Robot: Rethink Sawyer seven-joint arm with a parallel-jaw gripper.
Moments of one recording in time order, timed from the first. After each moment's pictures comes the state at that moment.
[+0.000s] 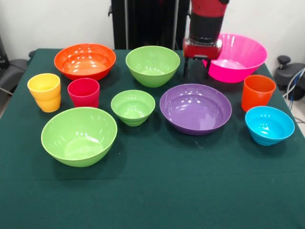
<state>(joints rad) -0.06 -0.47 -0.02 2.10 0.04 -0.13 1.75</state>
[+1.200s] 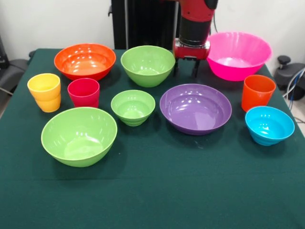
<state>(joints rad) -0.09 -0.42 -0.05 2.09 -0.05 -0.14 1.75</state>
